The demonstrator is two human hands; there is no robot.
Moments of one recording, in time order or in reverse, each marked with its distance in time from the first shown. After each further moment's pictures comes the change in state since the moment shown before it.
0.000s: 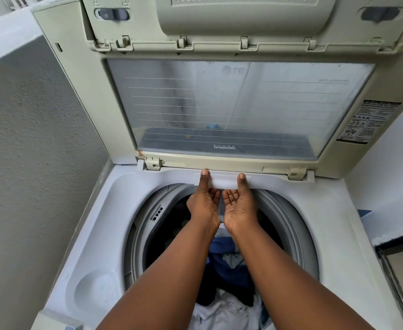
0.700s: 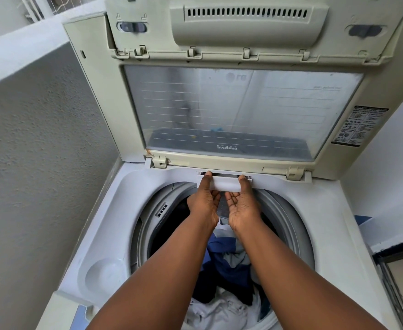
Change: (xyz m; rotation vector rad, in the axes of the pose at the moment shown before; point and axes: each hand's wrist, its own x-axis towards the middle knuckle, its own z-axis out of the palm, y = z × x) left_hand -0.027 0.016 0.000 0.096 0.045 0.000; right_hand -0.008 -0.003 -0.002 0.006 0.059 -0.010
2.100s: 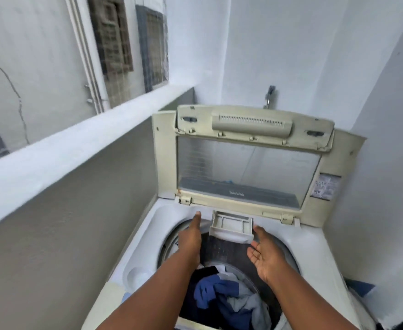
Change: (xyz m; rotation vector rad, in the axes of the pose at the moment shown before) left_hand -0.078 0.056 -0.070 0.410 -0.002 0.134; right_hand -0.089 -0.051 -0.038 -0.578 -0.118 -0.010
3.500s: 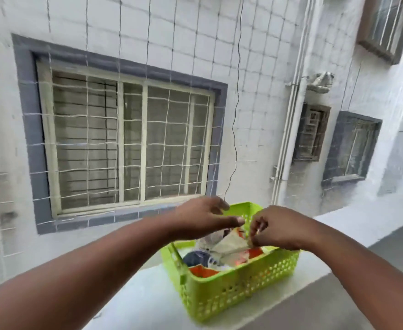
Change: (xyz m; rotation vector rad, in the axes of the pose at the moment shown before) left_hand -0.371 0.198 -0.465 1.004 0.506 0.739; right_hand -0.464 0.040 0.352 -1.692 -1.040 -1.265
